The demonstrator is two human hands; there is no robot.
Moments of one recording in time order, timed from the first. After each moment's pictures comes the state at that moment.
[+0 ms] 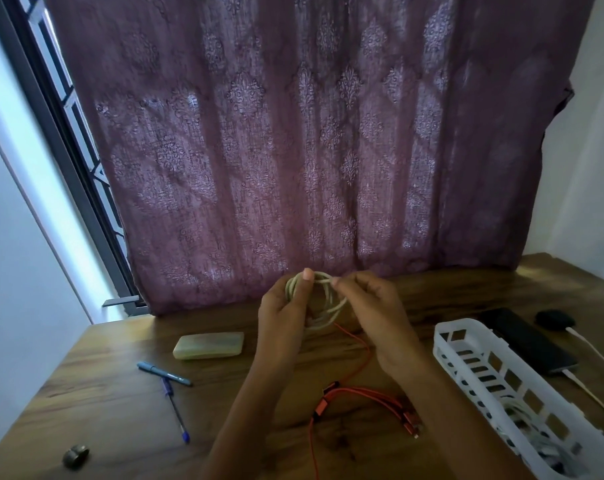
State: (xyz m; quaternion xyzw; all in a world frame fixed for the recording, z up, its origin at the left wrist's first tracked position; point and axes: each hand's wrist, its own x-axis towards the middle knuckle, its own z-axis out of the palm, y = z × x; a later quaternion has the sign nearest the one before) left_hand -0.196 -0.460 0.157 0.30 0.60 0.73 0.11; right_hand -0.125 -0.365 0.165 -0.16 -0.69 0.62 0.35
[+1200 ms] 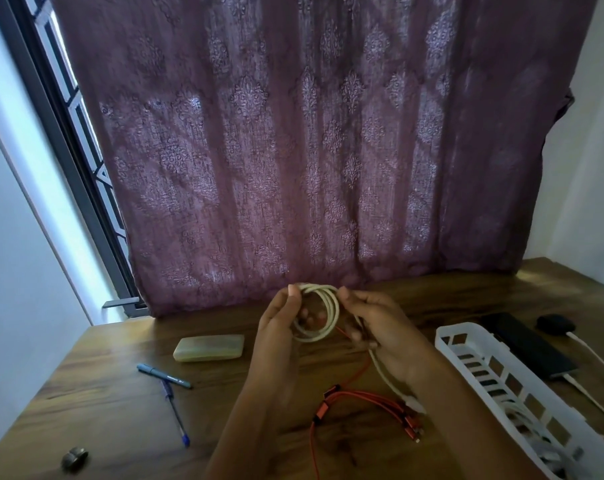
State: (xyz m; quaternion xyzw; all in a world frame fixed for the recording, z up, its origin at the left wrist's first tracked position) left_hand -0.197 -0.467 0.143 0.20 0.48 0.82 0.25; right_hand -0.118 -0.357 0.160 -0.15 -0.63 0.74 0.18
